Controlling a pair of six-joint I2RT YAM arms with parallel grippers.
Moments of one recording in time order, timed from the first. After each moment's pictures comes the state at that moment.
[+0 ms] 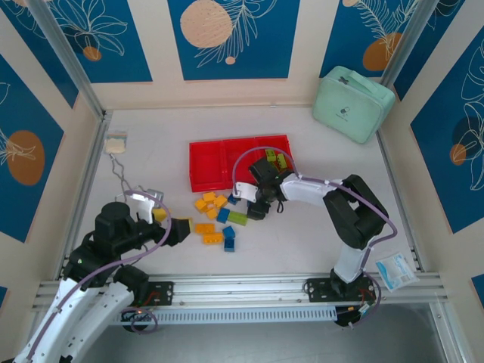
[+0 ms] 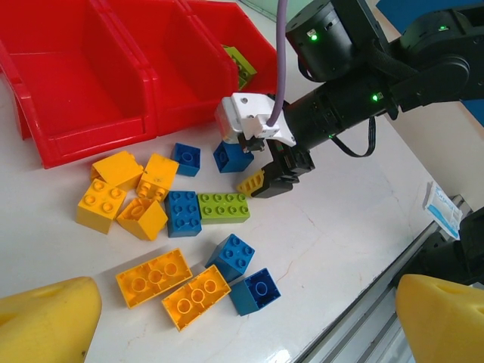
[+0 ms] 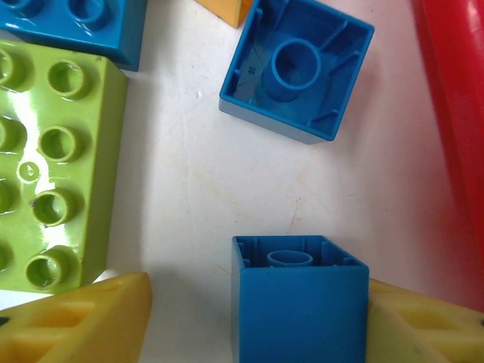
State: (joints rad) left arm -0.47 0.40 0.66 -0.74 0.36 -0.36; right arm 0.67 1.79 1.05 -0.45 -0.17 -0.70
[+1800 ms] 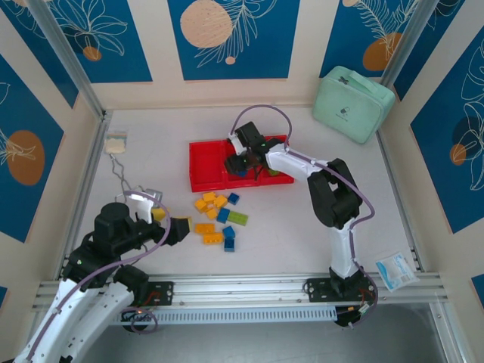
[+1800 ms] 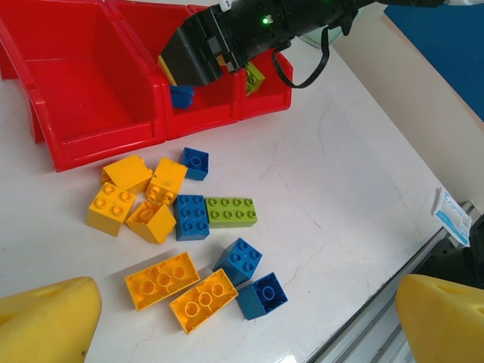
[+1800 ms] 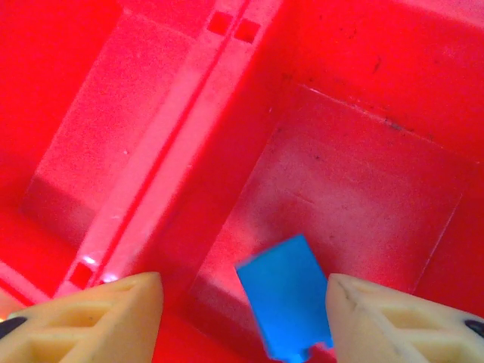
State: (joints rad) left arm -0.47 0.39 0.66 -0.74 0.33 -0.36; right arm 0.62 2.03 1.56 -0.48 -0.09 0.10
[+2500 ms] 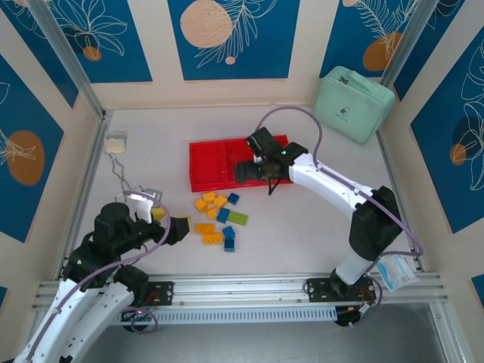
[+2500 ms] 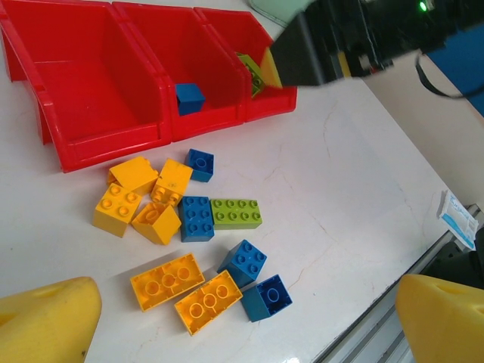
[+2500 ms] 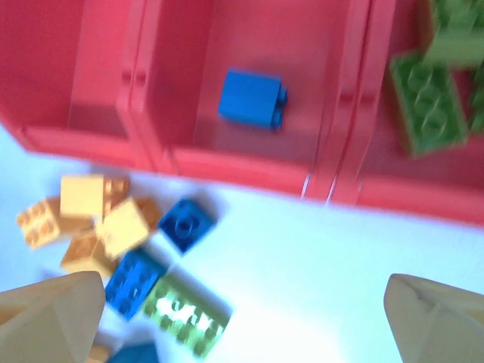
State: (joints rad) left arm -0.47 0.39 0.66 -0.74 0.32 -0.36; right arm 0.71 1.63 1.37 -0.81 0.05 0.52
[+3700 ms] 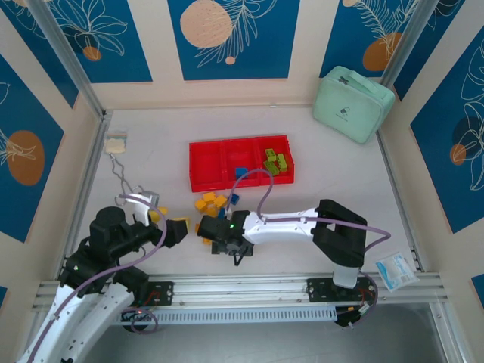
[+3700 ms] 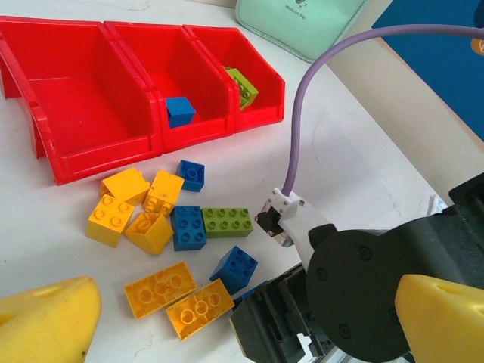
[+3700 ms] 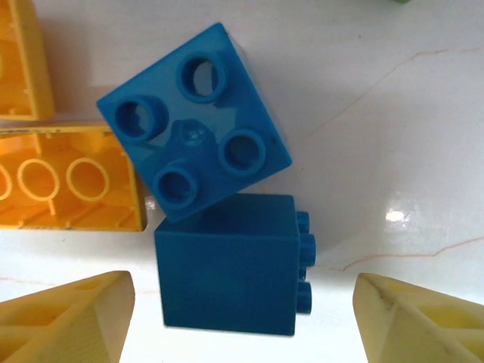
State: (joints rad) left arm -0.47 0.34 0.65 -0.73 0.33 -0.36; right arm 1.26 1.82 1.19 -0.79 0.15 1.27
